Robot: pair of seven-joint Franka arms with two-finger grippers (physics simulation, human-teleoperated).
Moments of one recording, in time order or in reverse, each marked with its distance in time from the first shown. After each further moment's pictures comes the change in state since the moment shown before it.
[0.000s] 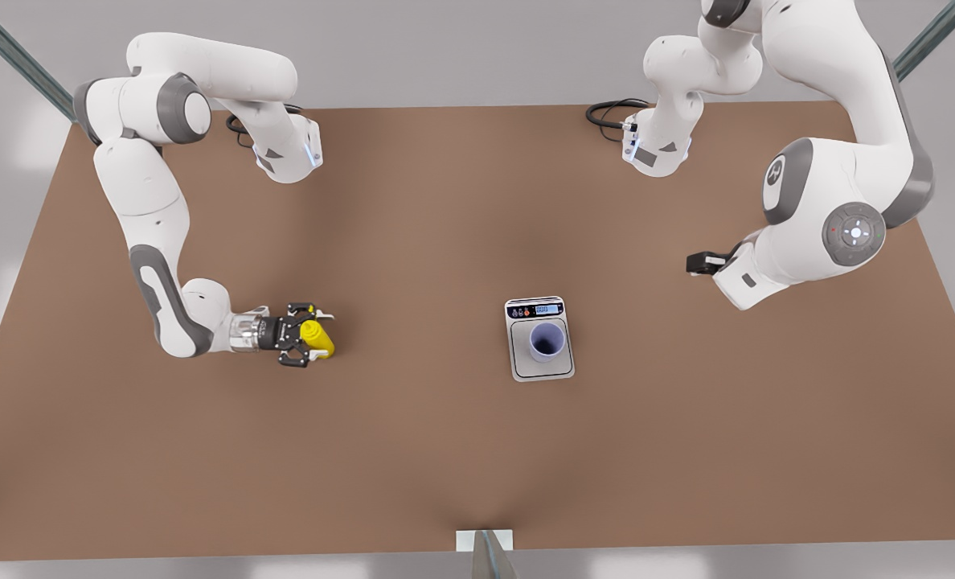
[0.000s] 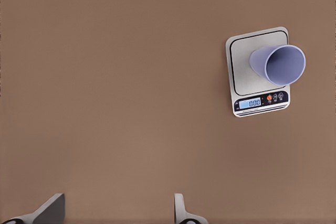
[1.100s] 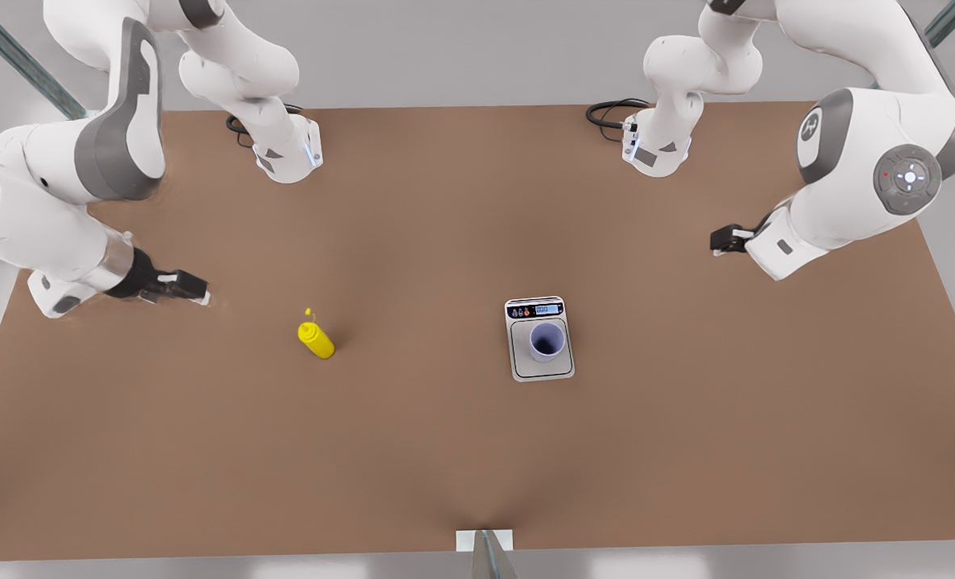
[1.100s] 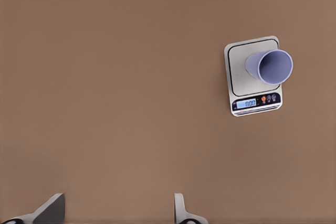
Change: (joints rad) left arm 0.003 -0.071 0.025 0.047 0.002 -0.057 0.011; right arm 0.282 -0.592 -0.188 0.532 -1.305 -0.103 -0.317
